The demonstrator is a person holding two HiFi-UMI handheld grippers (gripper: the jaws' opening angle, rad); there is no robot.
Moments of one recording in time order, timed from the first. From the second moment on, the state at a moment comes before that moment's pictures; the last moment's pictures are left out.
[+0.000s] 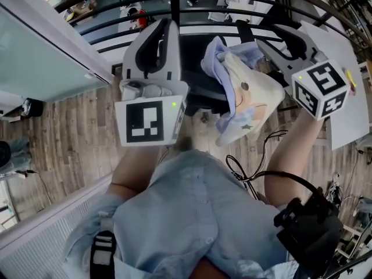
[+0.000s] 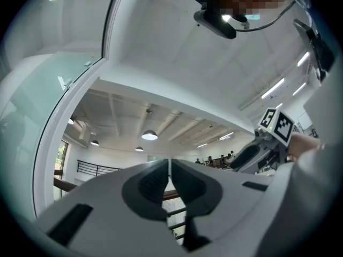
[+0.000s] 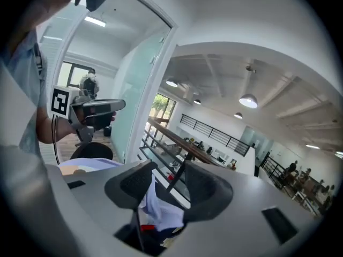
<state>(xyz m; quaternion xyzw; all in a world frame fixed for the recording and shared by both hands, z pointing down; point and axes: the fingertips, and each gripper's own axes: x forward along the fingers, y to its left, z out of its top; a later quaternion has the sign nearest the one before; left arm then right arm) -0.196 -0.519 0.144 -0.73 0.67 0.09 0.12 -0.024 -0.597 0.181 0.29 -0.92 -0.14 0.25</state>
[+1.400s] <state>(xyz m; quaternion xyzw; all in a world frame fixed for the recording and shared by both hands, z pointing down) -0.053 -0.326 0.205 -0.75 0.65 0.05 0.11 0.023 -0.337 0.207 0.41 -0.90 -0.10 -0.09</state>
